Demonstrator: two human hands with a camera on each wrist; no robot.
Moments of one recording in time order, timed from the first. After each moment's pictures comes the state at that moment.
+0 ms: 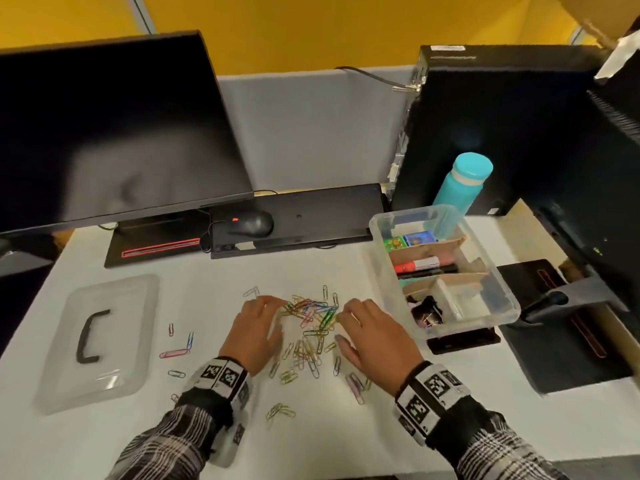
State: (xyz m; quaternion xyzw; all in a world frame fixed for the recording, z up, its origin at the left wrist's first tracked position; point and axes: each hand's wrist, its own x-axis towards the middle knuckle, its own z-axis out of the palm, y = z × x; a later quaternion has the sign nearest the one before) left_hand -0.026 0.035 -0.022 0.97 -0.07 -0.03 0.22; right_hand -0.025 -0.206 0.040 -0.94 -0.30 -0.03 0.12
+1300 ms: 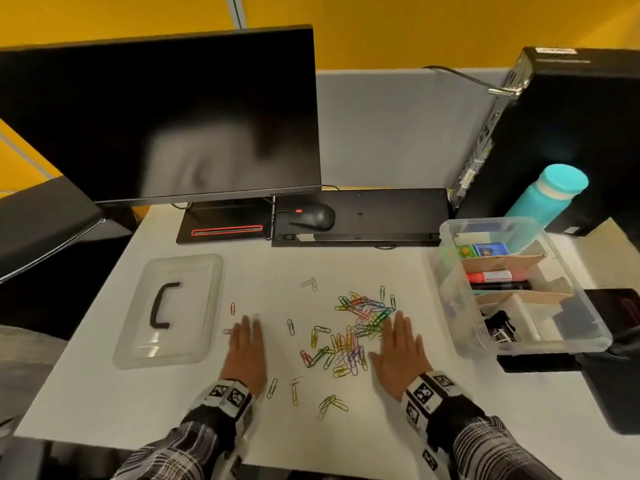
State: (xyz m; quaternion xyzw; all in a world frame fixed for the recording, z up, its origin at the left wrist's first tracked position) left_hand -0.097 0.110 -0.042 0.96 0.17 -0.20 0.10; right_hand -0.032 -0.152 -0.049 -0.95 -0.11 0.30 0.05
